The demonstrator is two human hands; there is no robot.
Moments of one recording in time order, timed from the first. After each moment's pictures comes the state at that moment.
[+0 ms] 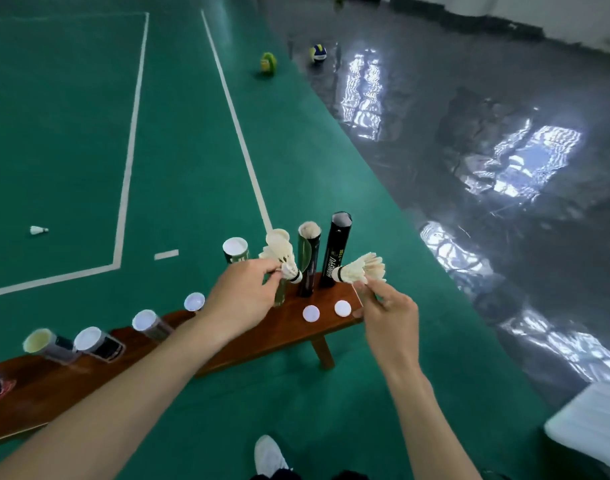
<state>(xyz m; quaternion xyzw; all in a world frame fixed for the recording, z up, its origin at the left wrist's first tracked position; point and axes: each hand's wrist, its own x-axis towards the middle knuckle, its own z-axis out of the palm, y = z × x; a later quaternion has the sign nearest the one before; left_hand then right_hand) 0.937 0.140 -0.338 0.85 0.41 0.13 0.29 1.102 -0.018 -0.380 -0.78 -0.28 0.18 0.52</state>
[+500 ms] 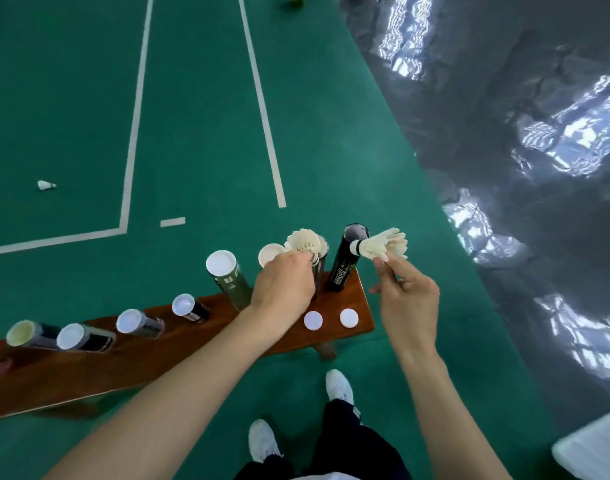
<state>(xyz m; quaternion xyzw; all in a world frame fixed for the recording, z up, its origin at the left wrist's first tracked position) 1.099 0.241 -0.409 0.85 0.48 0.05 0.20 1.237 0.118 -0.401 -0.77 -0.31 0.19 0.52</state>
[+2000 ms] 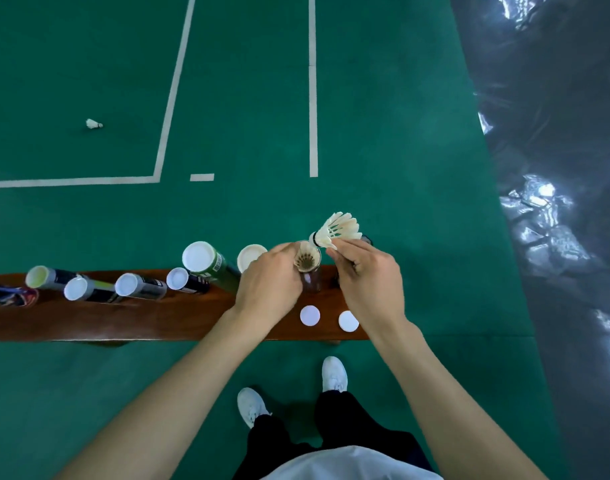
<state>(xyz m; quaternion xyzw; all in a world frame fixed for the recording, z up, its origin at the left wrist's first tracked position) 1.159 0.283 -0.457 0.79 0.57 0.03 0.23 1.318 0.226 -0.463 -0.72 -0.55 0.21 0.38</state>
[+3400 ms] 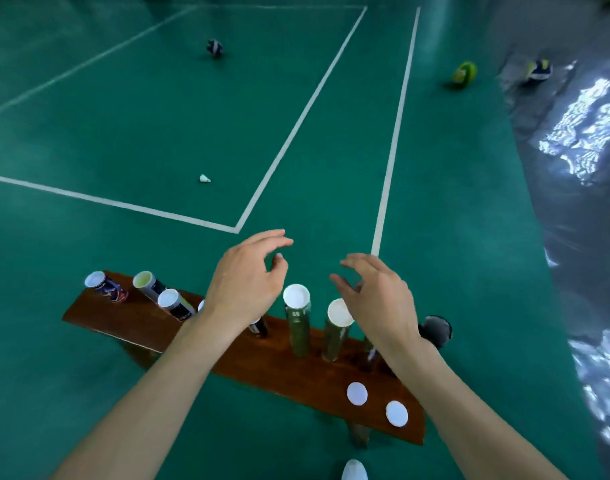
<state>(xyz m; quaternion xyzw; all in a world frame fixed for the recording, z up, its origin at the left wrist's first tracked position) 0.983 0.267 -0.303 0.70 0.64 0.28 0.16 1.193 0.267 -0.365 -0.64 -0.69 0.14 0.29</state>
